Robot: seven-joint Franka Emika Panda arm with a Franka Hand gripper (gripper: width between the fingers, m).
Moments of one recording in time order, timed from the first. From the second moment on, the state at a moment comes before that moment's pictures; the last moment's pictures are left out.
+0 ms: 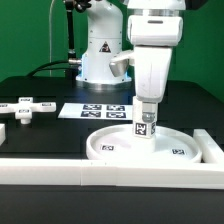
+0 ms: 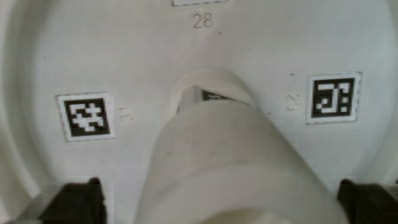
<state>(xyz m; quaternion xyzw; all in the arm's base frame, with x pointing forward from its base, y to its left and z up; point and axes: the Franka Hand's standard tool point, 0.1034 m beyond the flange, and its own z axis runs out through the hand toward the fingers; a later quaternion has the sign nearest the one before) 0.565 0.042 0.069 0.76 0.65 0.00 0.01</state>
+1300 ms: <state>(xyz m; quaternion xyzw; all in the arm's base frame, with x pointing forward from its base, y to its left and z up) 0.561 0.032 0.063 0.74 0.68 -0.02 0.01</state>
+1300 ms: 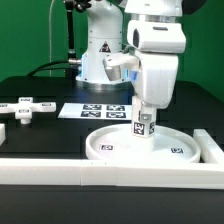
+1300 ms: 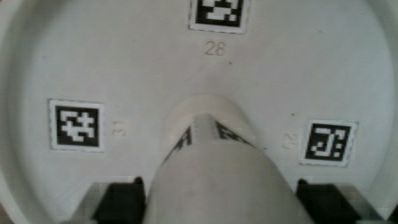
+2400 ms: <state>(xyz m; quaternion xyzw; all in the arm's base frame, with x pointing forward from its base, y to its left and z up) 0.559 0.029 0.062 0.97 0.25 -0.01 -0.01</state>
